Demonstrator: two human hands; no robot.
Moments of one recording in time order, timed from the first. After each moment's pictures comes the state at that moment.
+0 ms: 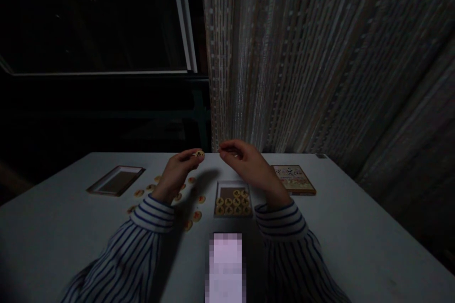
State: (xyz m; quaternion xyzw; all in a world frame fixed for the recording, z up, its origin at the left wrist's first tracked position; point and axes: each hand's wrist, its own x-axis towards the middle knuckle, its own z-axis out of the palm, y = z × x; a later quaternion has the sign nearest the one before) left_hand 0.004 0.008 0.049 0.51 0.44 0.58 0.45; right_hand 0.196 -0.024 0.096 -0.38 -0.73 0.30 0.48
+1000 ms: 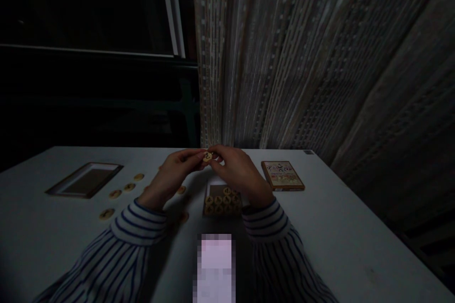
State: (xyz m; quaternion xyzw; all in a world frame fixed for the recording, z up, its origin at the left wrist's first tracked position) left_hand 0.030 0.001 0.053 0.52 0.37 0.52 0.56; right_hand 0.190 -0.014 0.075 -0.44 -0.82 0.11 0.35
